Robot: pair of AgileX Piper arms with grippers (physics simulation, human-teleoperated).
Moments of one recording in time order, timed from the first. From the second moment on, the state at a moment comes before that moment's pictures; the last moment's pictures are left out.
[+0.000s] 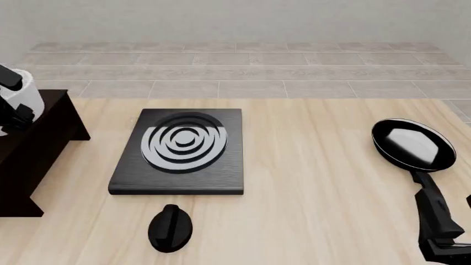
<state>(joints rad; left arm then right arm) 0.37 1.40 -1.06 0.44 0.74 -0.02 0.00 0.00 0.05 0.04</state>
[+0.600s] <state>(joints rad) 0.31 1.24 -1.02 0.36 0.69 -0.02 0.00 0.00 0.05 0.04</state>
